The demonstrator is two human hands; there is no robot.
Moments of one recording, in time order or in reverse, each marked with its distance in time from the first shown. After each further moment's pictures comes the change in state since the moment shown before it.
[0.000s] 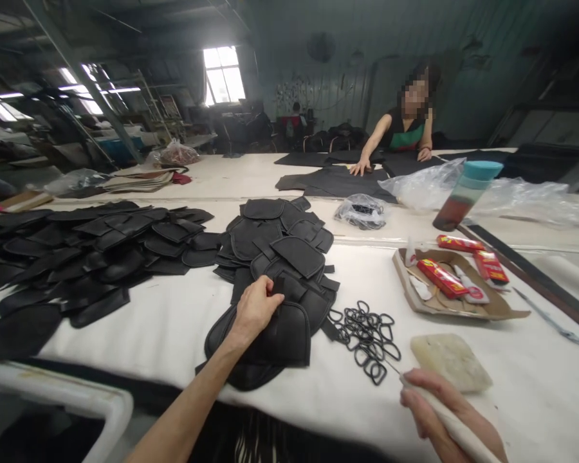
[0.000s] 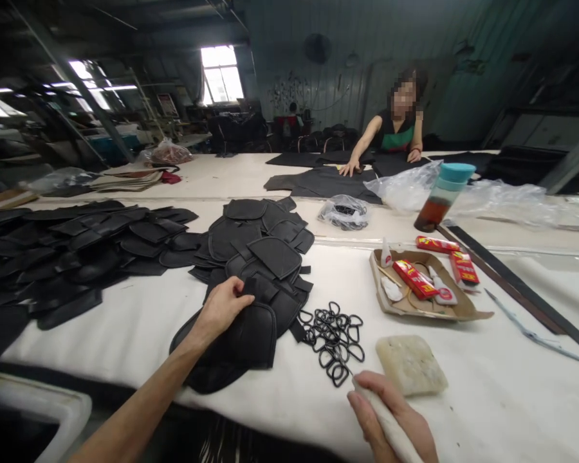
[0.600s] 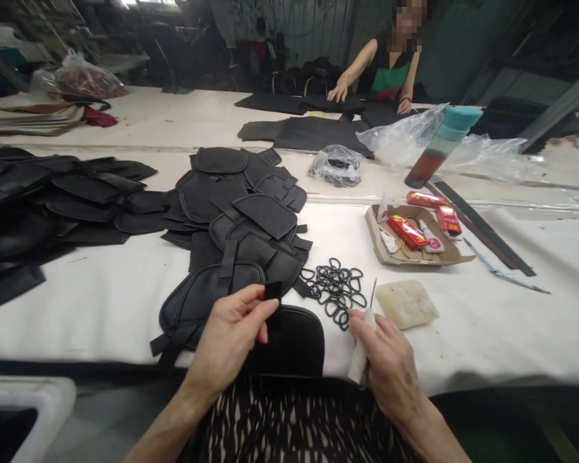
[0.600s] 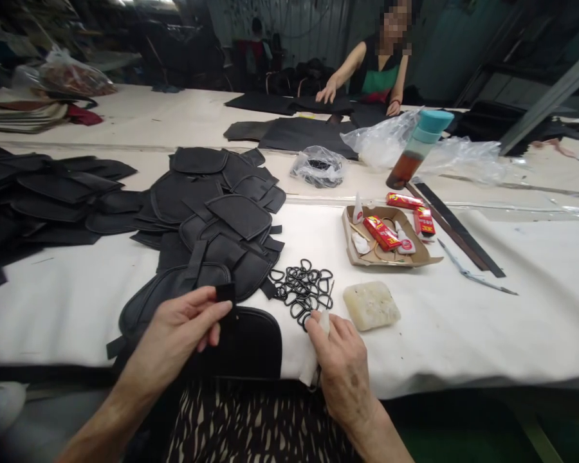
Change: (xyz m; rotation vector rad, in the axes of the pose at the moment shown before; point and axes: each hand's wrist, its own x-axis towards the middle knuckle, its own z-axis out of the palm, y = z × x) left_hand -0.086 0.025 0.003 -0.615 -0.341 -0.120; right_hand 0.010 0.022 0.010 -0.777 -0.038 -0.963
